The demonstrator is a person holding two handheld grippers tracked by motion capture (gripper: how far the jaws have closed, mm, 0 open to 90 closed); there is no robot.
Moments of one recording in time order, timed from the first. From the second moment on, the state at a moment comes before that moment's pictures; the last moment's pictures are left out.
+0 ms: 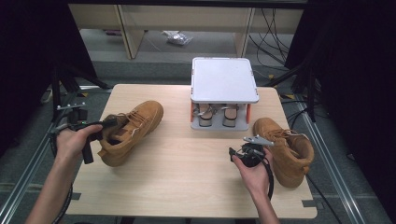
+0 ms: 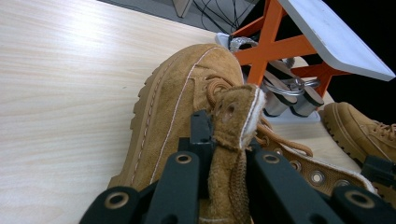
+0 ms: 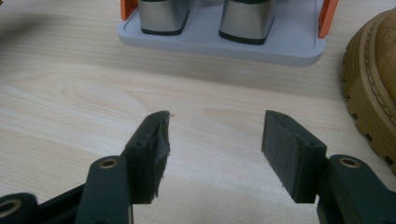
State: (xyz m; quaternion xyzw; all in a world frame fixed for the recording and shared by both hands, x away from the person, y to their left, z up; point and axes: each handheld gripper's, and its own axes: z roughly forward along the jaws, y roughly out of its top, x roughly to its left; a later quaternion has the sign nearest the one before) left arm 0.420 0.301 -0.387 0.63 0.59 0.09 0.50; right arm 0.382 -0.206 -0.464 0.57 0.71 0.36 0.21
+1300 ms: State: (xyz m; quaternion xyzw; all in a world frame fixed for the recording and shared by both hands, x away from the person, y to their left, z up) left arm 0.456 0.275 -0.350 0.61 0.57 0.09 0.54; right arm 0.378 -0.198 -0.464 0.56 0.71 0.37 0.20
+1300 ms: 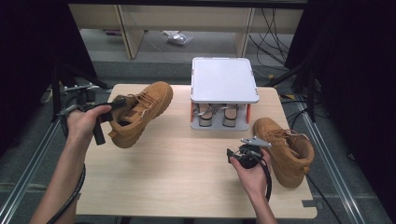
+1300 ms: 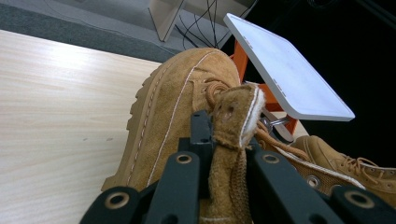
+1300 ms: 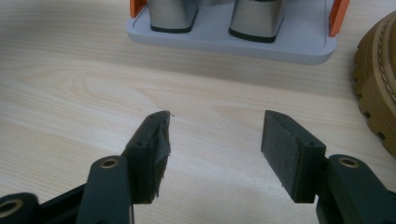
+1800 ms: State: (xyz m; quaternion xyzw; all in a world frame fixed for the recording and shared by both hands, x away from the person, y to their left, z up) left arm 0.469 0.264 -0.335 0.60 0.56 0.09 0.56; right arm 0.376 -0.197 -0.463 0.56 0.71 0.36 0.20
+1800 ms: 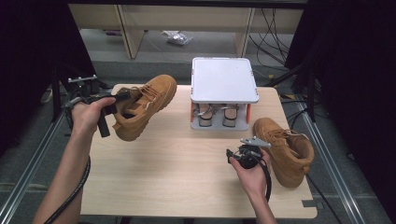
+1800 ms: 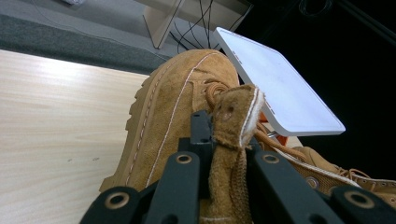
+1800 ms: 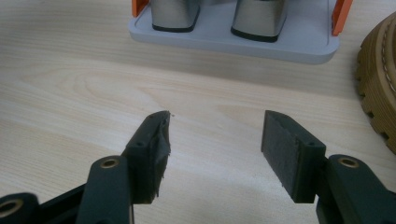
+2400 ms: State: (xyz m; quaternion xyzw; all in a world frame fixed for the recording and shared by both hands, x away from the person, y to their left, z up) left arm 0.481 0.253 -0.325 0.60 0.56 0.09 0.56; right arm 0.376 -0.196 -0.465 0.56 0.71 0.36 0.20
